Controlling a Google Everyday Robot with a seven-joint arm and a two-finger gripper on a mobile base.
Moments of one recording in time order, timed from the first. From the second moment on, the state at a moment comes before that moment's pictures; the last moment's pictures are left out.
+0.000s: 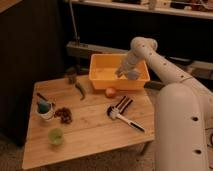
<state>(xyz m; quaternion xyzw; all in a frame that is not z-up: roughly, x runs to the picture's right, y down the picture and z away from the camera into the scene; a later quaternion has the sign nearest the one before) 0.129 -0.124 0.909 -0.16 -0.16 -0.02 0.97</state>
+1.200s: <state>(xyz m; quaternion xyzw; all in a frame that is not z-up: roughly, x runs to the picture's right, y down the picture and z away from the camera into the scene) 0.035 -0.172 0.955 -0.17 -0.17 -0.05 0.97</state>
